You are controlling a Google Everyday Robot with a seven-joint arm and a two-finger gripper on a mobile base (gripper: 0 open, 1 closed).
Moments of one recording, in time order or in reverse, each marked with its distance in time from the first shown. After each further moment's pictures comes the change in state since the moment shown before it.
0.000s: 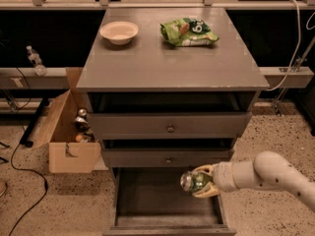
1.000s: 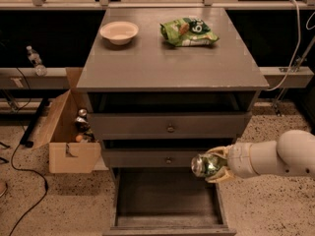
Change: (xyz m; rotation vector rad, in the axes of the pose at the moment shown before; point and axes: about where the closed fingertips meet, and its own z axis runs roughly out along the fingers) arm -0.082 -0.031 -0.105 0.096 0.164 -0.117
